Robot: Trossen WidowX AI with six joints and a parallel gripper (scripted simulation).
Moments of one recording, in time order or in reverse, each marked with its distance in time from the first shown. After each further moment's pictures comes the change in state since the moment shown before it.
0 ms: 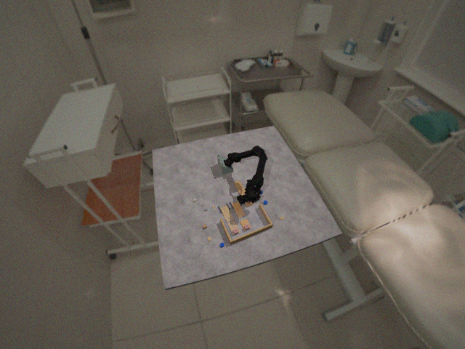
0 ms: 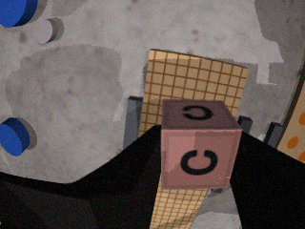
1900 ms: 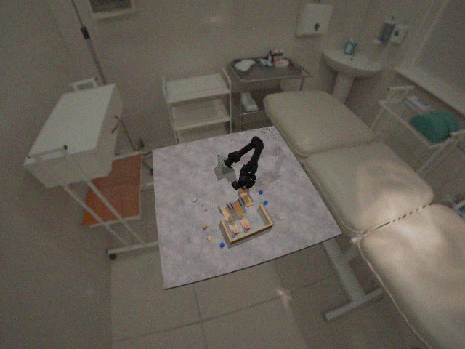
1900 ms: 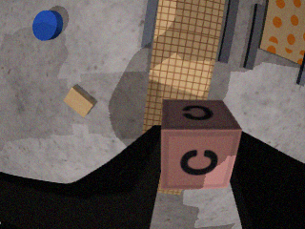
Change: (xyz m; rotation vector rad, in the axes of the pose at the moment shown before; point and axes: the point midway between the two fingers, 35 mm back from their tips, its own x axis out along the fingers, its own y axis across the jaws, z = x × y) arm -0.065 0.010 -0.087 0.010 -0.007 -0.001
